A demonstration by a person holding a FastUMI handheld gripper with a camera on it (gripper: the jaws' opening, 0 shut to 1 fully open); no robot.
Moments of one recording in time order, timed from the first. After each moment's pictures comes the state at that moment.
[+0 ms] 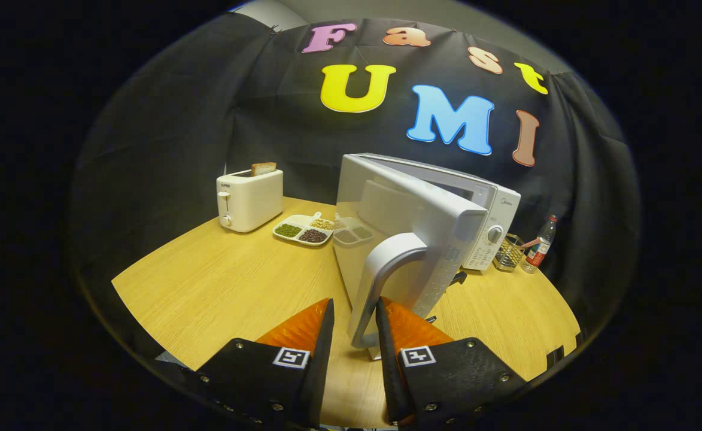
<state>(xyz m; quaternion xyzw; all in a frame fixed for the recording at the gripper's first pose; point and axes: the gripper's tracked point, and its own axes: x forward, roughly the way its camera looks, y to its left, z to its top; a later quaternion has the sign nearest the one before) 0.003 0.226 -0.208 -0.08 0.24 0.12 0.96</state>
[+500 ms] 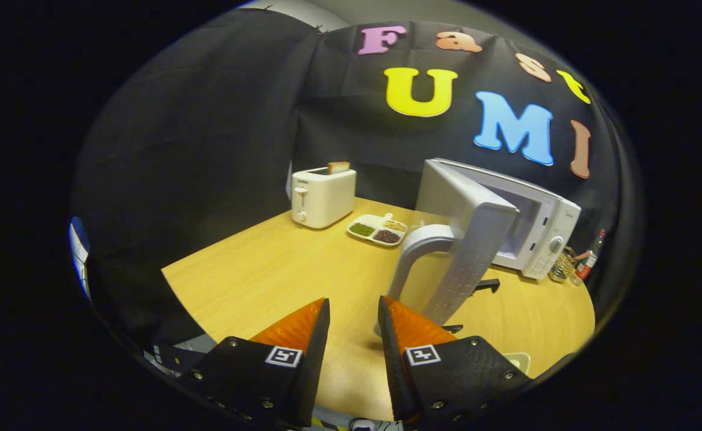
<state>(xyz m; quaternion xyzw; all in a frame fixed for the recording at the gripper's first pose) -0.050 0.317 -0.201 -0.08 0.24 0.29 0.92</state>
